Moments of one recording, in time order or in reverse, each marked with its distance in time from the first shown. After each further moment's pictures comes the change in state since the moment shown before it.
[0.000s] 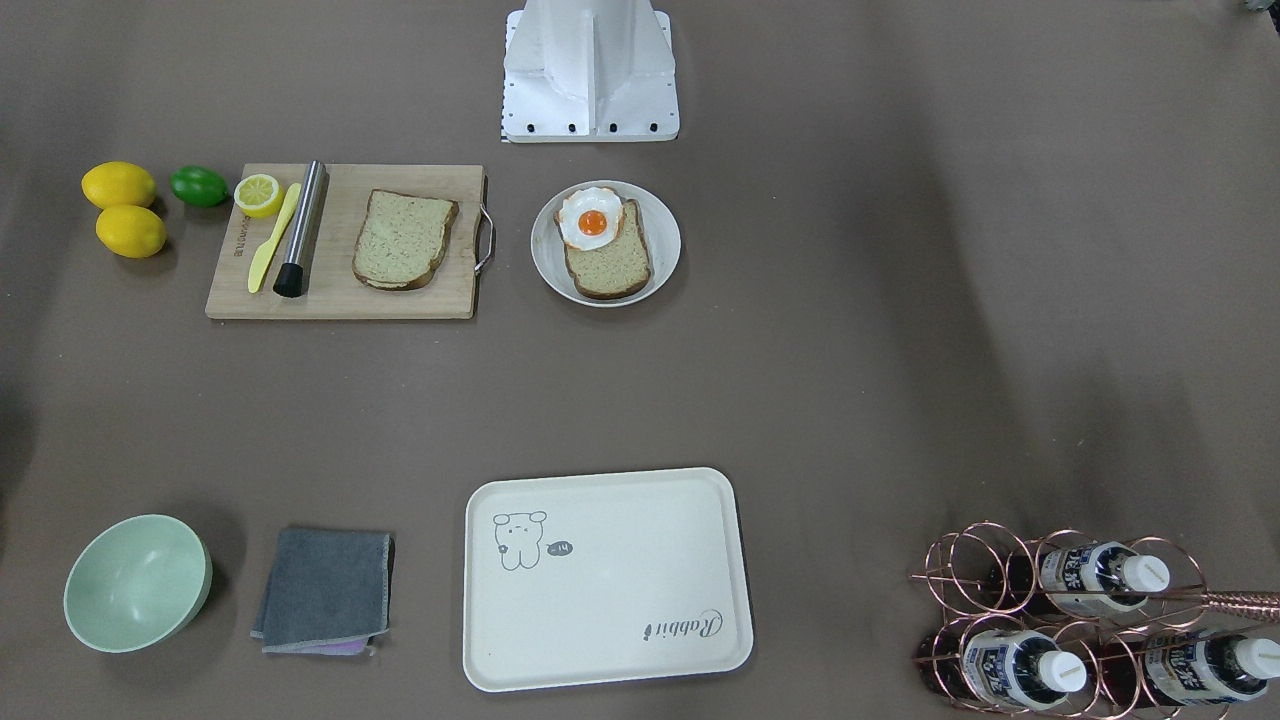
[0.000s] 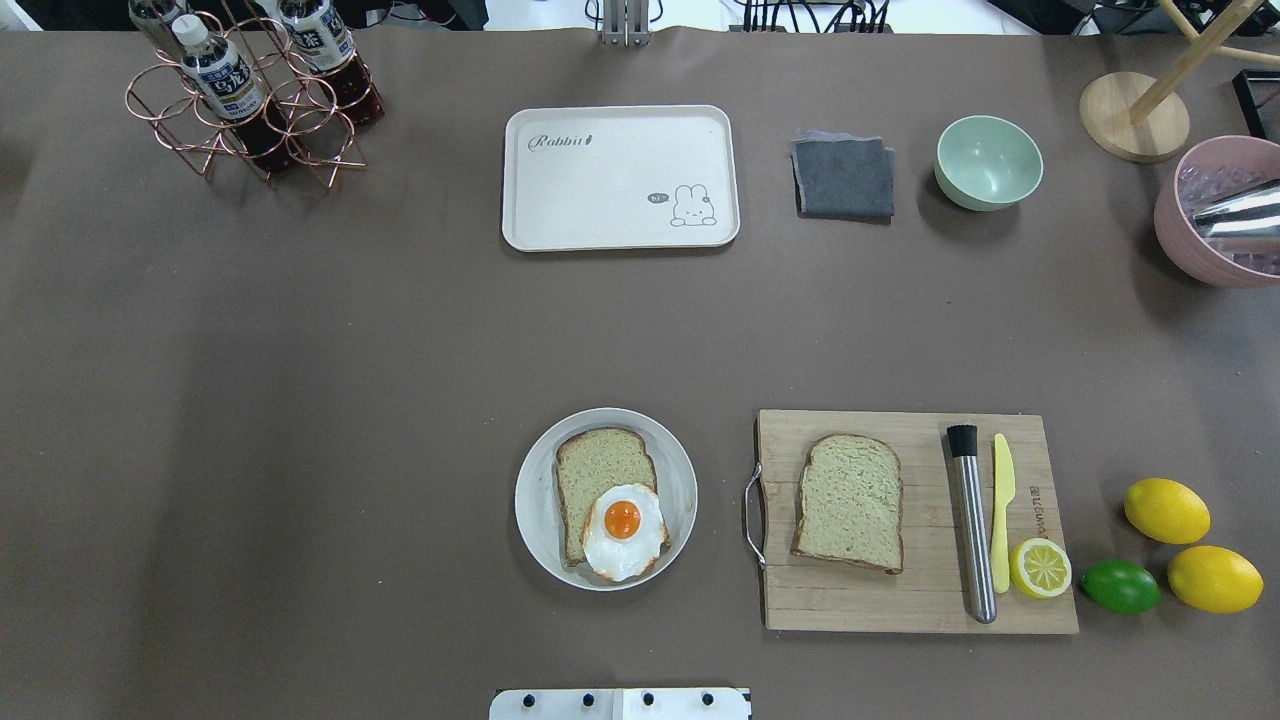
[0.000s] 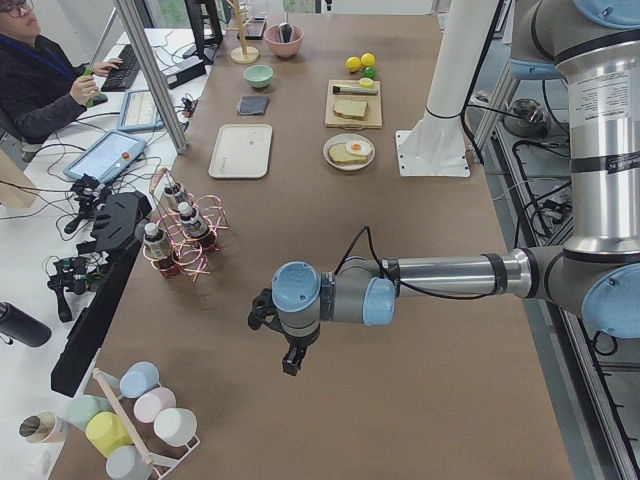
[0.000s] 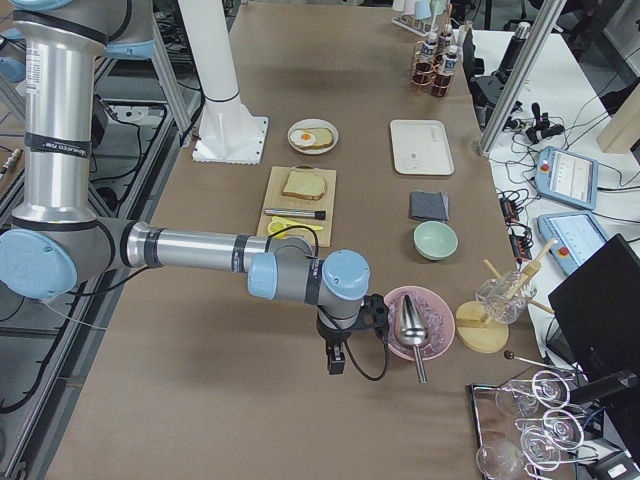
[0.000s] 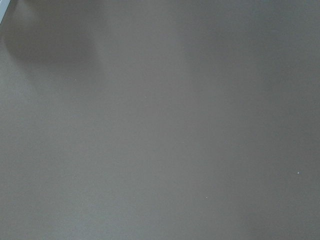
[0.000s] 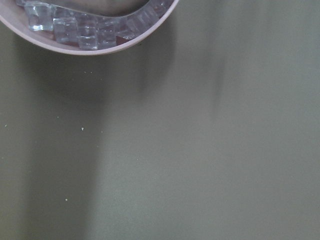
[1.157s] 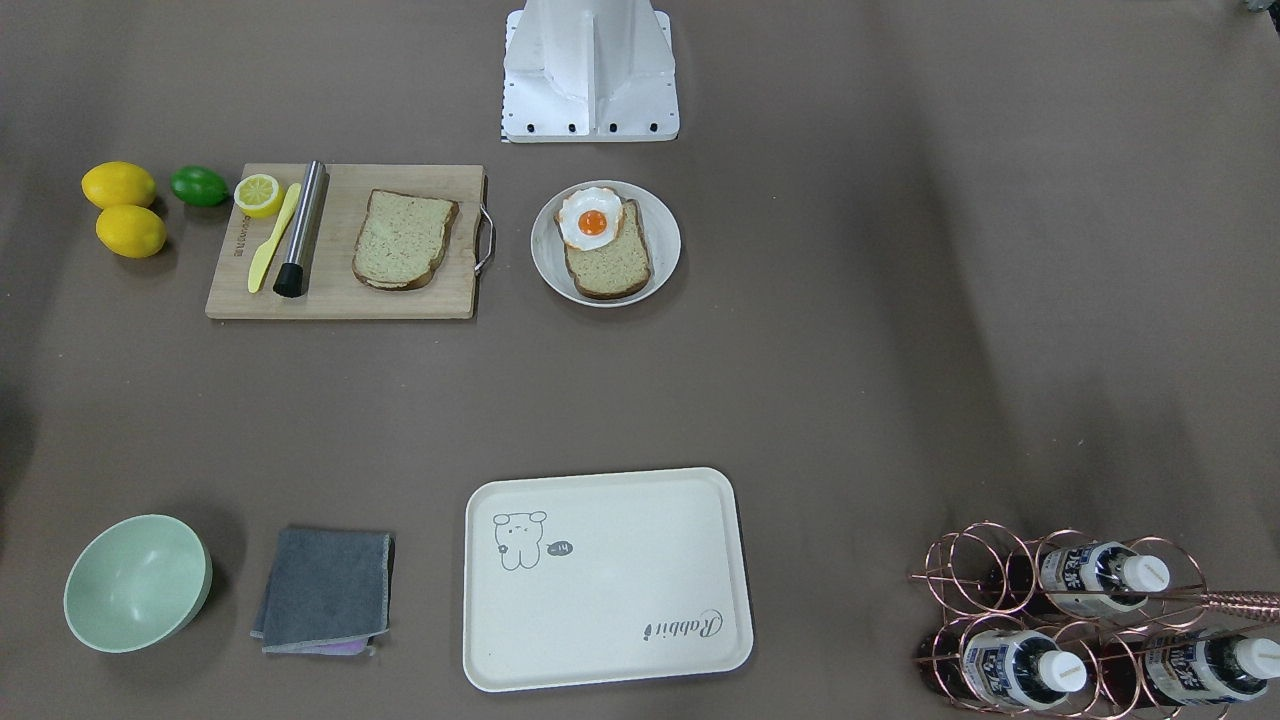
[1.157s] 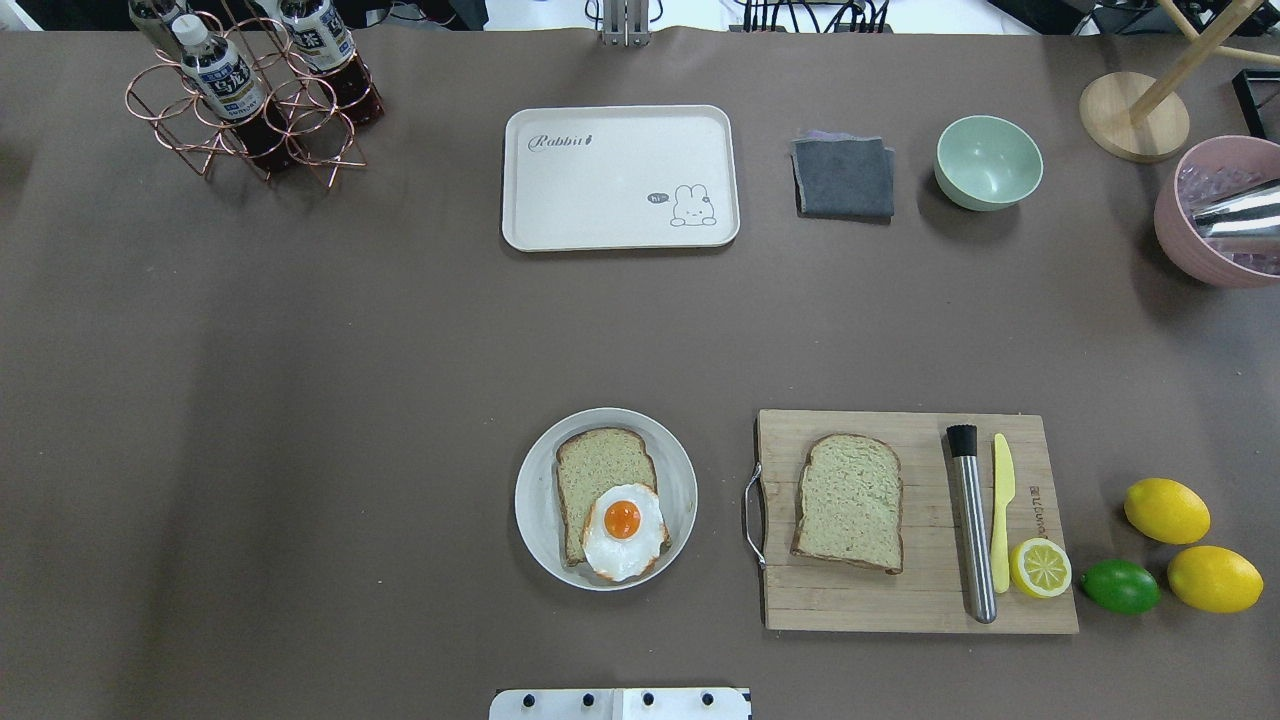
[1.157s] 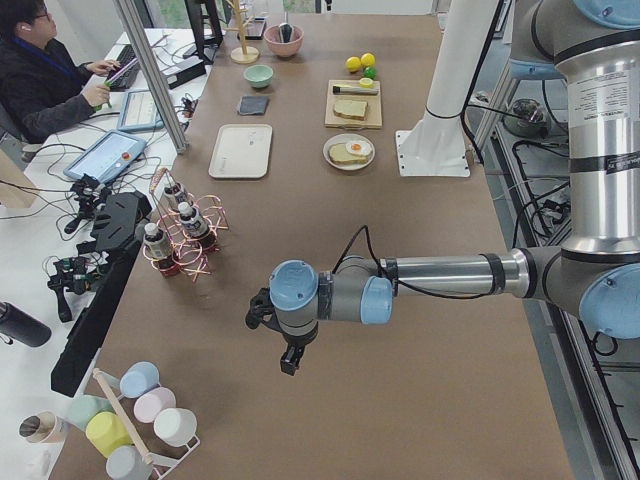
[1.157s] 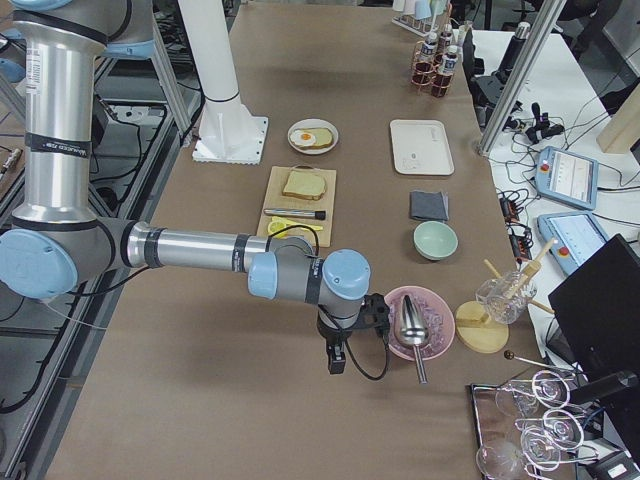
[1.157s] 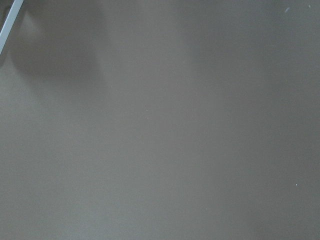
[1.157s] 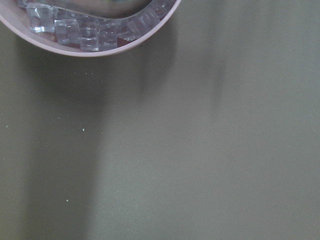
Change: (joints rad) left arm -0.013 -0.033 -0.002 0.003 0.001 -0.011; right arm 0.000 0.001 0.001 0.000 0.001 0.000
